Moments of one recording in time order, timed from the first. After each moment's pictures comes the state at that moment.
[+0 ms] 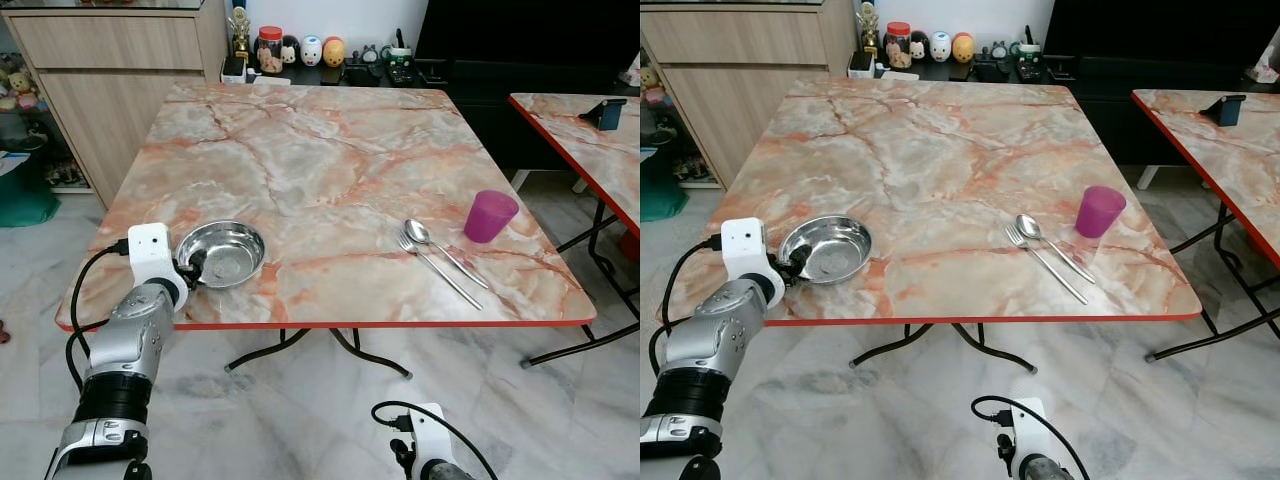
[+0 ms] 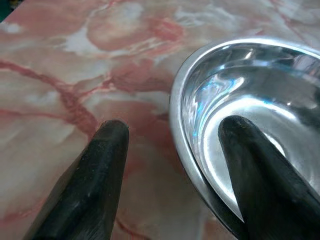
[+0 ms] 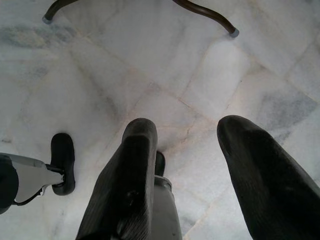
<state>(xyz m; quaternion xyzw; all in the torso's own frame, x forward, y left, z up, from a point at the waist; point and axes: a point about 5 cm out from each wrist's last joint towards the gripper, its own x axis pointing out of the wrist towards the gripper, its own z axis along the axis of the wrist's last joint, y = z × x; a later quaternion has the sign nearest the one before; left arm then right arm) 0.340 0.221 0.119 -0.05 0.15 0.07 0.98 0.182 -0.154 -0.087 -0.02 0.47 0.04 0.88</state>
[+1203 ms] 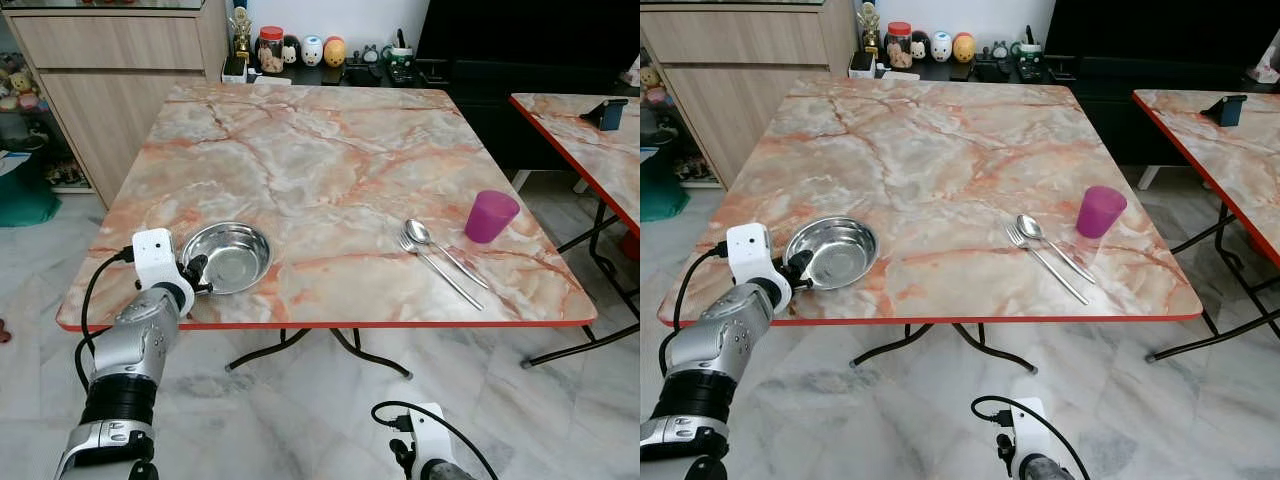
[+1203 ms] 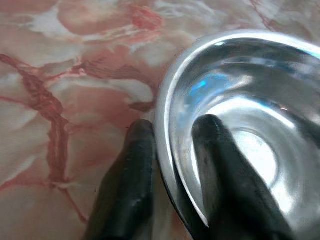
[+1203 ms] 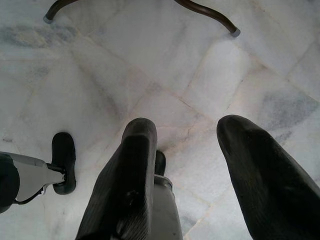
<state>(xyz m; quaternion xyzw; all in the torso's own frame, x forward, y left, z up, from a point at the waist) 0.339 0.213 0.114 -0.09 0.16 0.04 0.98 0.183 -0.154 -0.087 -0.02 0.47 0.04 0.88</state>
